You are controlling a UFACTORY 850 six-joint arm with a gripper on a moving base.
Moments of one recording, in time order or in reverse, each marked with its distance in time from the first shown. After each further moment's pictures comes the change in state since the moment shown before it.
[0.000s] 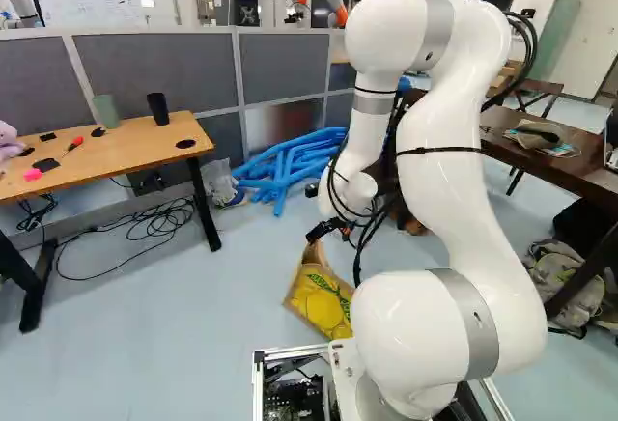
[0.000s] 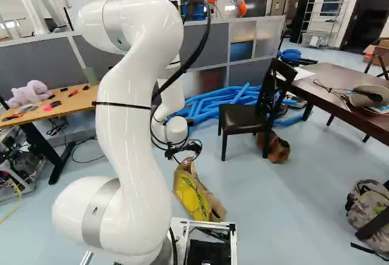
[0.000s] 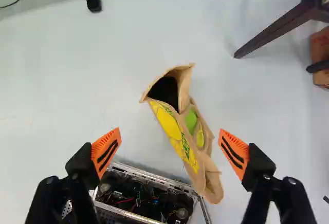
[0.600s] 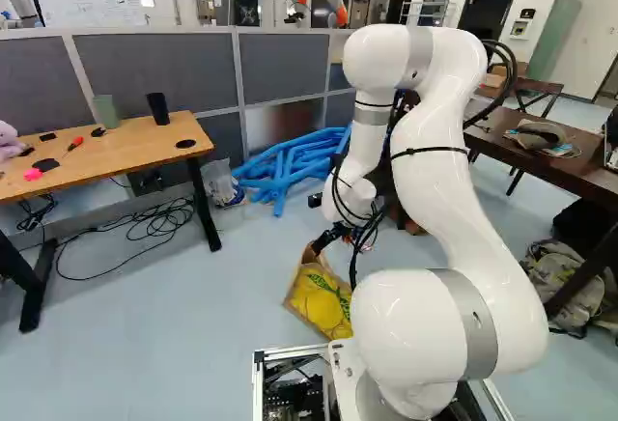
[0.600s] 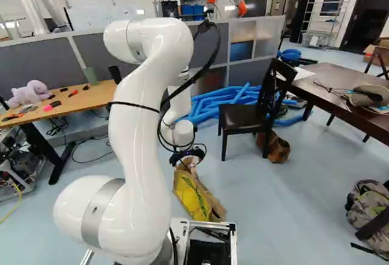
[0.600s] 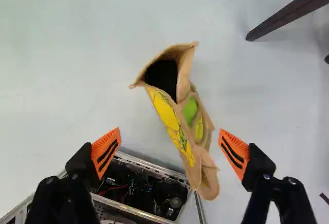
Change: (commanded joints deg) arm -2.5 -8.5 -6.7 -5.0 -4.6 0.0
